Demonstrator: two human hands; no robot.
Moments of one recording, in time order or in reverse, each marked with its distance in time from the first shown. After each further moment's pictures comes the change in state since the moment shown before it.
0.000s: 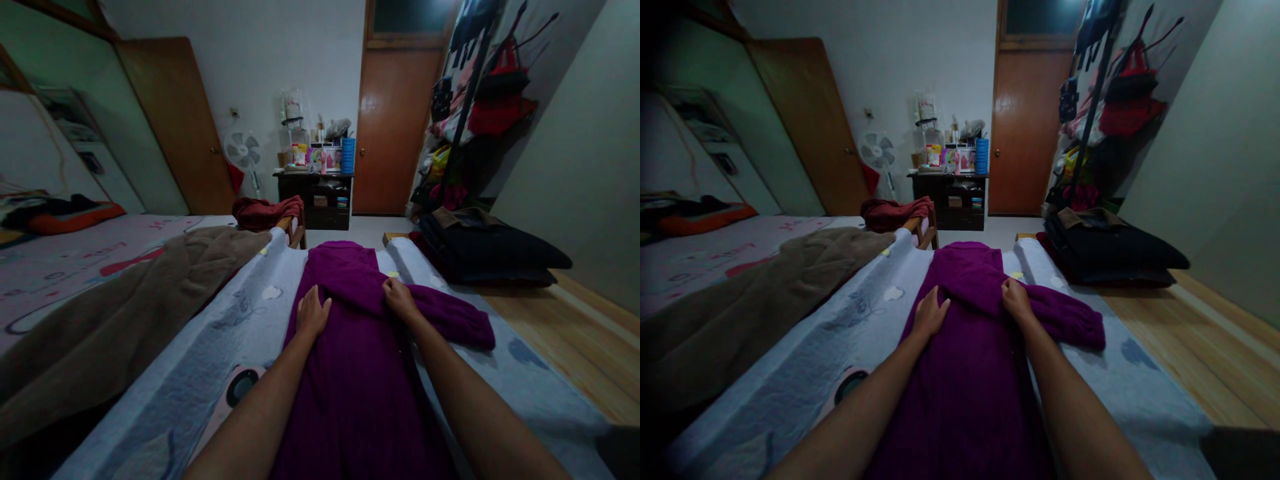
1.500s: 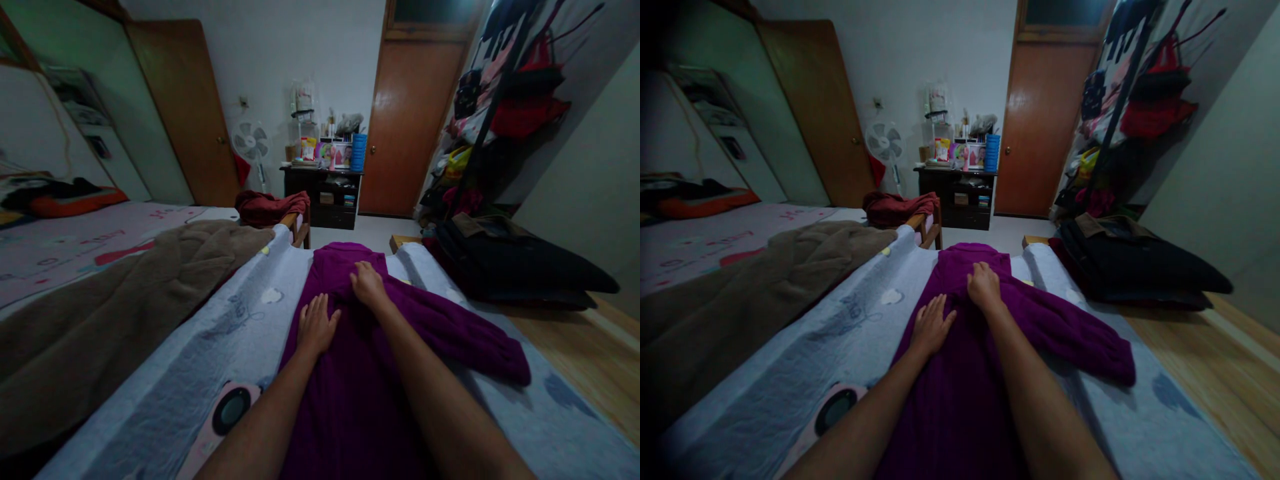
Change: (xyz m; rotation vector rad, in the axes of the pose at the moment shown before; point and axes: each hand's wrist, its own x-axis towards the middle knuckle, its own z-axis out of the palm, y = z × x) left_hand -0.005 0.001 0.003 0.138 -0.017 0.078; right_hand 0.044 -0.095 0.042 -0.246 0.065 -0.286
